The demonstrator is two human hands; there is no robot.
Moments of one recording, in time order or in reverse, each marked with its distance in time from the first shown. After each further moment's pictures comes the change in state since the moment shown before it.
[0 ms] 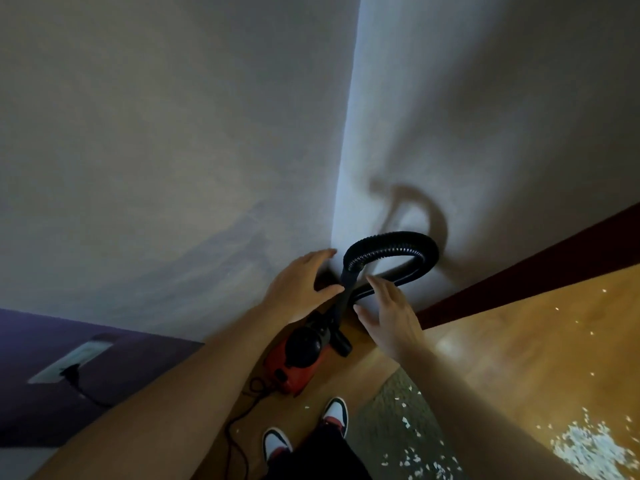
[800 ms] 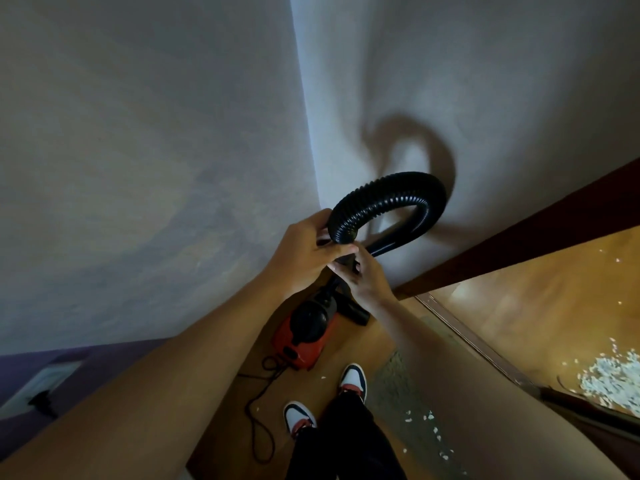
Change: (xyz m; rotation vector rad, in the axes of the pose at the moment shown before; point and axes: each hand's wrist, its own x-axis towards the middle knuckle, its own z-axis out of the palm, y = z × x) left_hand 0.052 0.015 0.037 -0.453 -0.043 0.056; right_hand 0.057 0.040 0.088 0.669 -0.056 0.237
